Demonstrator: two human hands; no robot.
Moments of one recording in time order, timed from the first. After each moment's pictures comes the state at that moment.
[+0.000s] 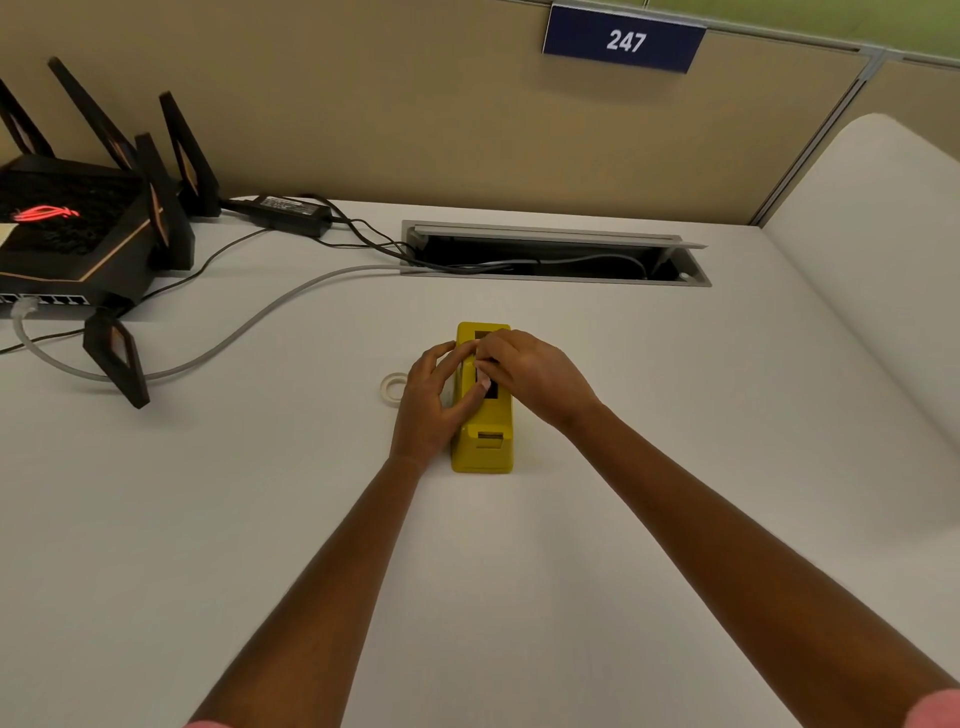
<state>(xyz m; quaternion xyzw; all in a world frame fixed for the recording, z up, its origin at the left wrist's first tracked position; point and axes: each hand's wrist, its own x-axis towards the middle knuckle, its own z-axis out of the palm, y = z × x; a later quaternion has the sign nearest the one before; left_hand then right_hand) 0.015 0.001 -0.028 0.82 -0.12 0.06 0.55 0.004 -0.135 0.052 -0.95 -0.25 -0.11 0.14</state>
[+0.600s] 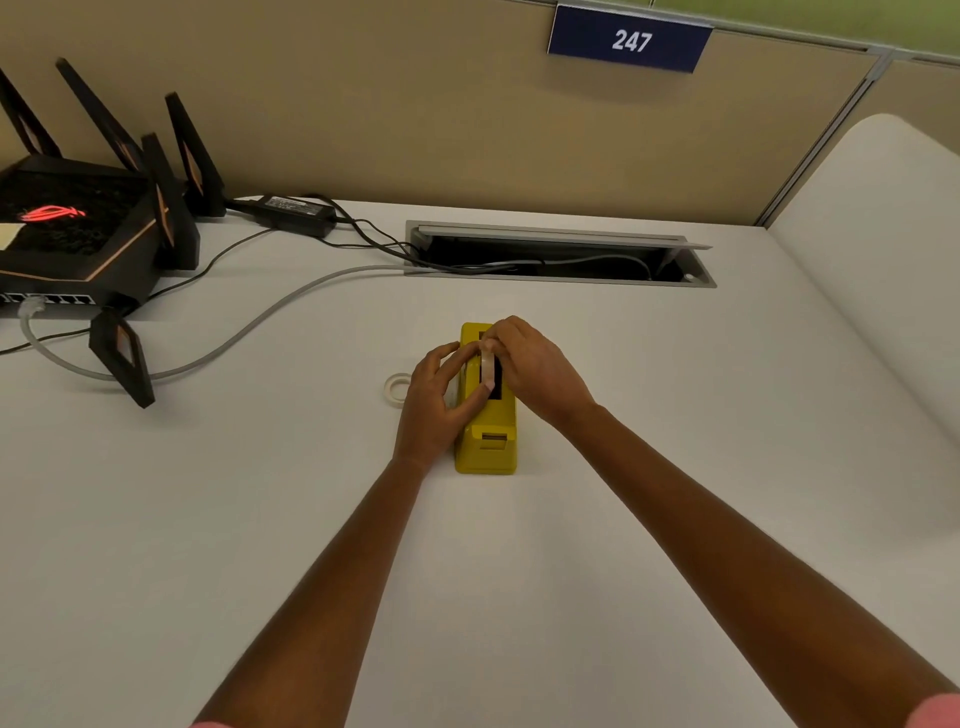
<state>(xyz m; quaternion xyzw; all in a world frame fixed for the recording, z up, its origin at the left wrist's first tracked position) 0.013 0.001 -0.026 0.82 -0.11 0.06 0.55 0.014 -0.128 0.049 -0.96 -0.16 -0.08 0.22</state>
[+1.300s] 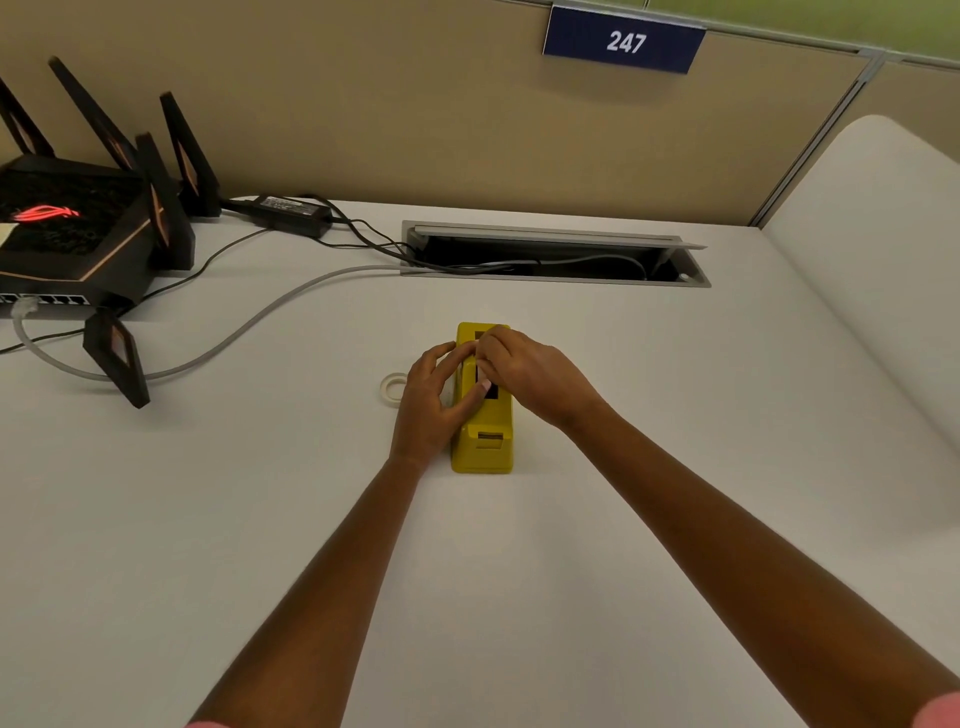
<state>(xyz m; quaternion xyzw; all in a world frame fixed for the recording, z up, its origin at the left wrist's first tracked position) 0.015 0.001 -0.029 0.82 -0.12 0.06 0.55 0.004 -0.135 0.058 -0.95 -0.29 -0.09 0.05</state>
